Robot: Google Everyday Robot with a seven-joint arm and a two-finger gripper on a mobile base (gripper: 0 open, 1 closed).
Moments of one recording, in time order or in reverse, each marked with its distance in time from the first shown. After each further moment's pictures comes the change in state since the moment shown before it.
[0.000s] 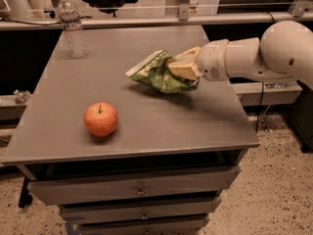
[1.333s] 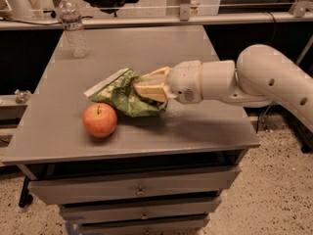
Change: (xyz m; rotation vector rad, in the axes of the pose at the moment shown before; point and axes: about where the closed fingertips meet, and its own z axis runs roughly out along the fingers) arm -0.038 0.110 0.033 -0.212 -0.156 0.093
